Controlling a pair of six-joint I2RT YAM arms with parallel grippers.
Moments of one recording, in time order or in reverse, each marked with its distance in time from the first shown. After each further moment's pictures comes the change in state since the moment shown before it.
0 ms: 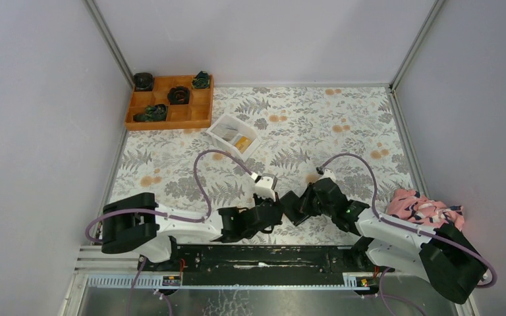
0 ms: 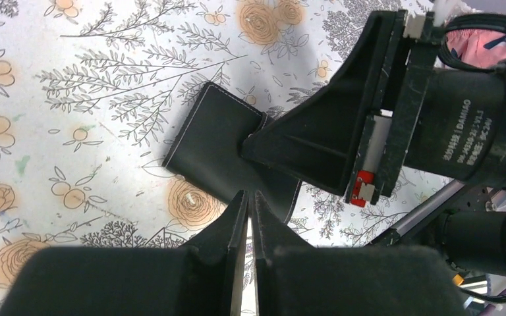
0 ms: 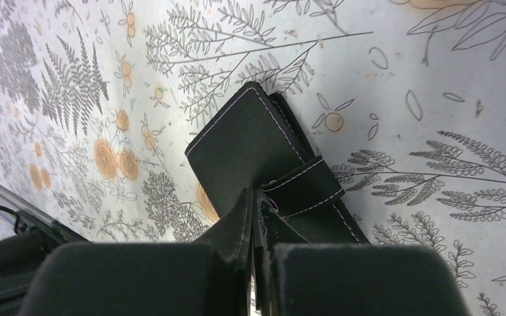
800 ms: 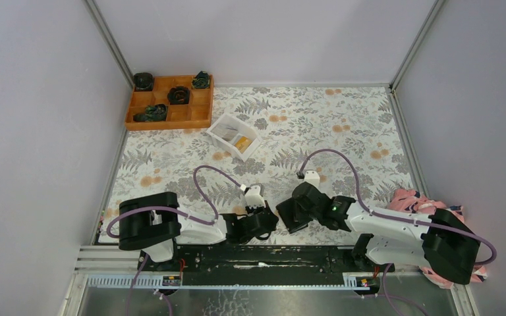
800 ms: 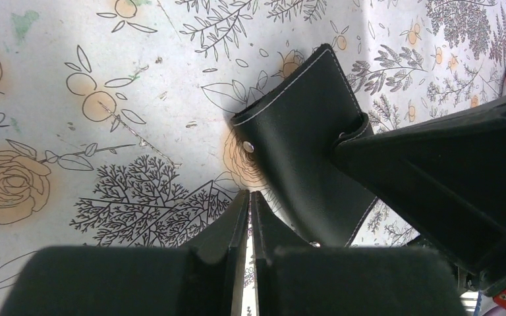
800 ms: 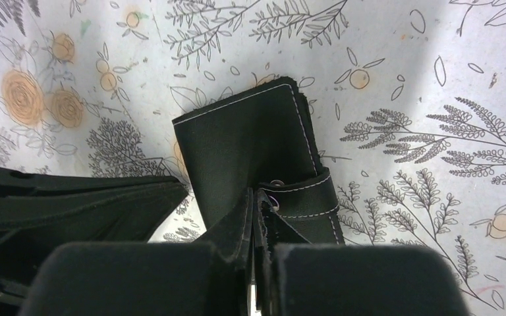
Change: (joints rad) left arm 0.003 0.132 -0.111 0.073 0.052 -0.333; right arm 0.241 0.101 0.198 -0.310 0.212 -0.101
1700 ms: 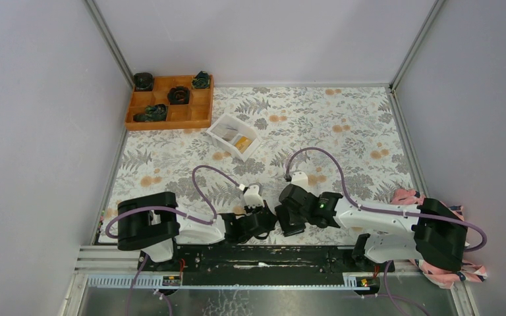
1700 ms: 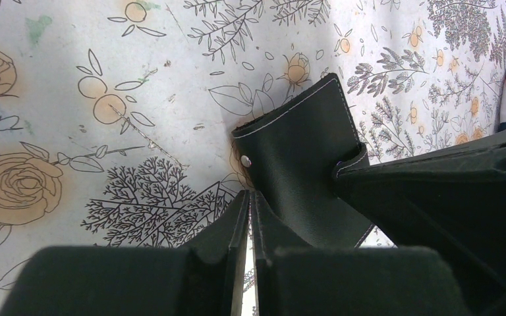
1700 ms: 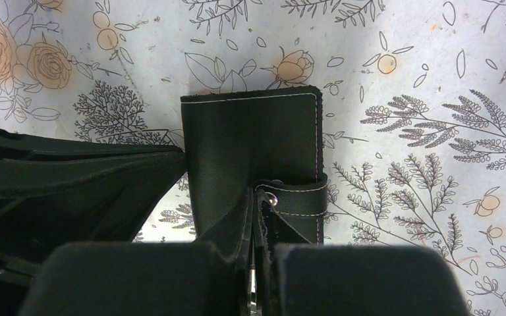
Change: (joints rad) left arm 0.008 -0.011 -0.014 0.007 0.007 0.005; right arm 0.096 0.119 0.147 -0.156 0.043 -0.034
